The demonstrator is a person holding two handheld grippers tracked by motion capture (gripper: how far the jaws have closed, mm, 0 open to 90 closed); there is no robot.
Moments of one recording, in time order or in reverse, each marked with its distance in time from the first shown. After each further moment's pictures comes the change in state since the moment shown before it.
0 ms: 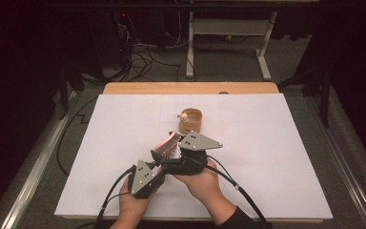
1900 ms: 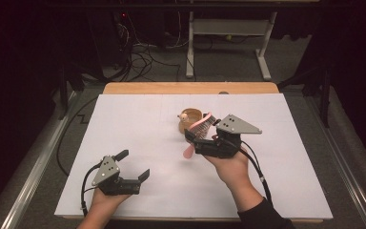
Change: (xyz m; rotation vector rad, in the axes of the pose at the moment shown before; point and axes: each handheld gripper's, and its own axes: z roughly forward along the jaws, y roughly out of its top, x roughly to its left) left arm 0.068 -0.024 -0.043 0.008 -0.066 -0.142; right arm -0.063 0.018 -0.052 -0.058 -0.149 0.012
